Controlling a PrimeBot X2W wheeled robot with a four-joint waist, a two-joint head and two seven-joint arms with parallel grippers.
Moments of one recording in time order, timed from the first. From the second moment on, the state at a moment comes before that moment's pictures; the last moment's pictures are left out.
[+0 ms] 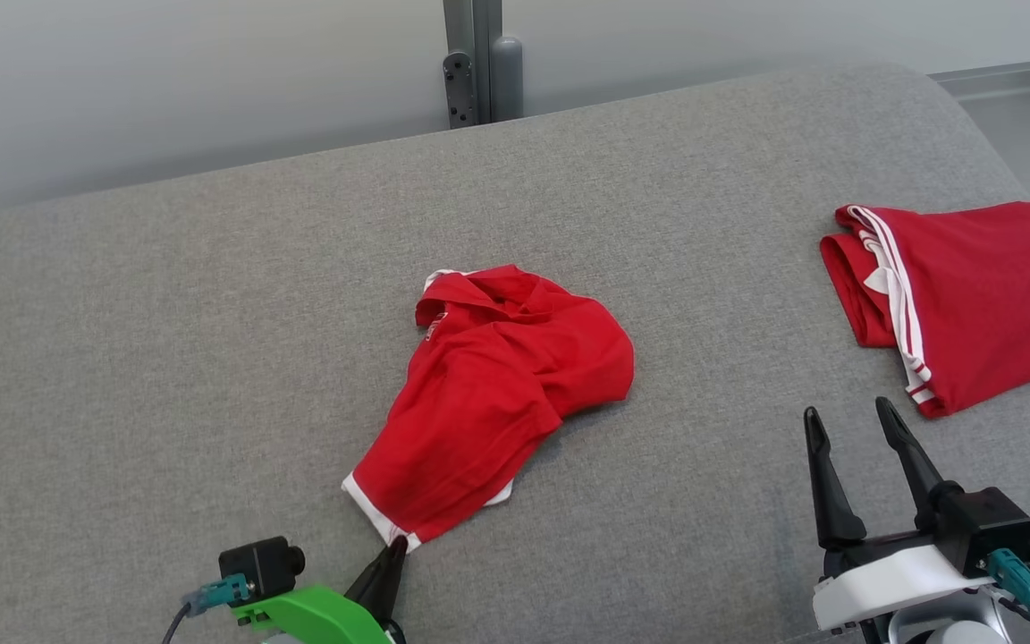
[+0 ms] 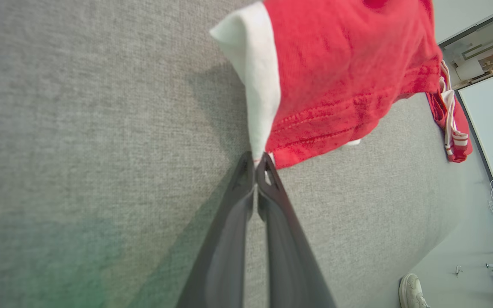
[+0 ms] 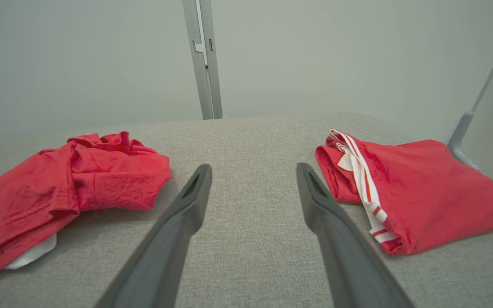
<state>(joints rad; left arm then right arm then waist) -0.03 0.09 -0.33 0.38 -0.79 -0.12 0.08 0.06 -0.05 0.00 0.06 0.08 0.13 -0.26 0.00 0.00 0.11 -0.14</state>
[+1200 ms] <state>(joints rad) -0.70 0.07 -0.31 0.15 -1.02 0.00 0.25 0.02 -0.05 0.05 0.10 0.10 0.13 -0.26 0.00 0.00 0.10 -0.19</state>
